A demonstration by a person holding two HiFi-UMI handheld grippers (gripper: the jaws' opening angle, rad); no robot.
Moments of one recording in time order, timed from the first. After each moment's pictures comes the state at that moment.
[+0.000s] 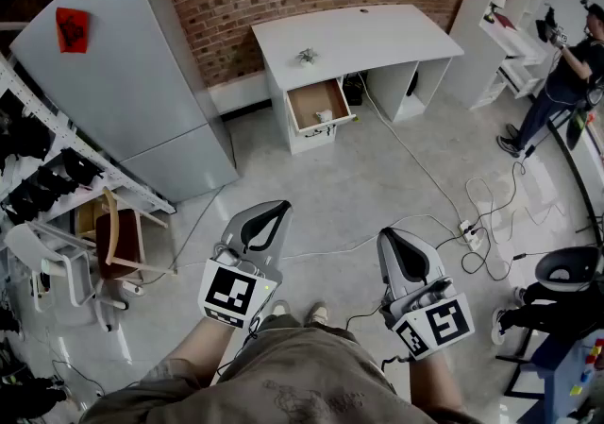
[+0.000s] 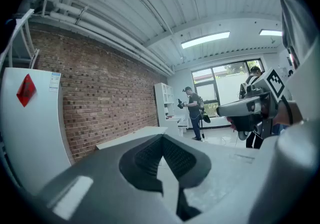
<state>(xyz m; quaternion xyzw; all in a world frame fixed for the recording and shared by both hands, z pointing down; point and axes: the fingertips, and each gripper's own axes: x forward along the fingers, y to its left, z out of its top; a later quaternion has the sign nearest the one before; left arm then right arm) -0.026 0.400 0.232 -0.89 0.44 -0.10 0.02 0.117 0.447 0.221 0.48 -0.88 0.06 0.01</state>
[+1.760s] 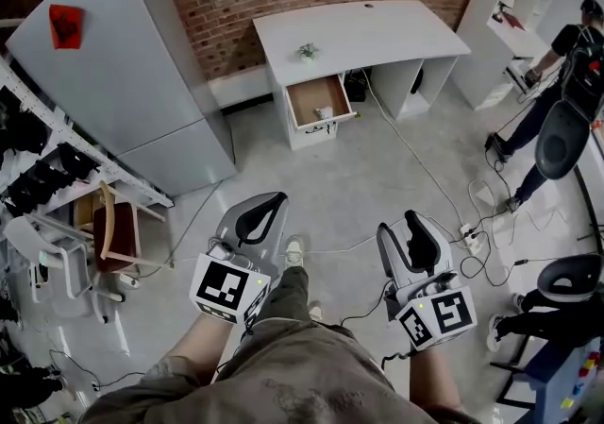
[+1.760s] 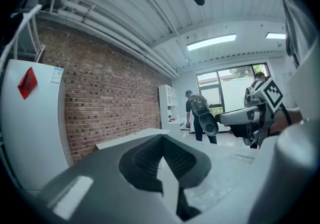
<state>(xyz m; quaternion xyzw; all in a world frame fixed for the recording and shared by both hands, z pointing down) -0.004 0.372 0.237 -0.89 0.45 -0.07 0.00 0.164 0.405 0.243 0.51 -0.86 0.08 0.01</state>
